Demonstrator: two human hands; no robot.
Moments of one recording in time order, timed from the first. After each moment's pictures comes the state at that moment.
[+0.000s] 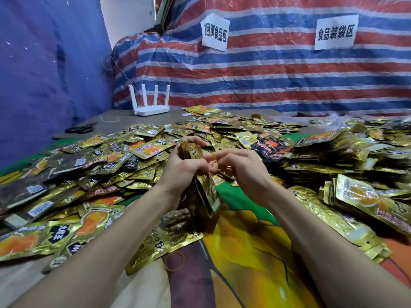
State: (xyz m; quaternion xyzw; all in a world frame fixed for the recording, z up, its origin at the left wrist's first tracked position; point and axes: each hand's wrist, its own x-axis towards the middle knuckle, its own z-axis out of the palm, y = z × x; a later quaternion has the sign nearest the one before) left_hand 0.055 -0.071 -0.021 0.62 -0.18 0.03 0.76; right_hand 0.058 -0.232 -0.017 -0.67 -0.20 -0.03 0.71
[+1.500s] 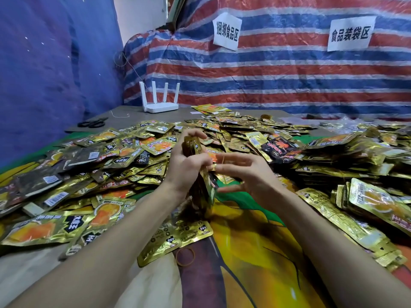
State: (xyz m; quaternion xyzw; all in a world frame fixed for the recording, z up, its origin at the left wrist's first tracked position) left_hand 0.058 -0.062 -0.023 0.62 -0.18 0.16 0.75; right_hand 0.061 -0.233 -0.030 -0.67 -0.19 0.04 0.71
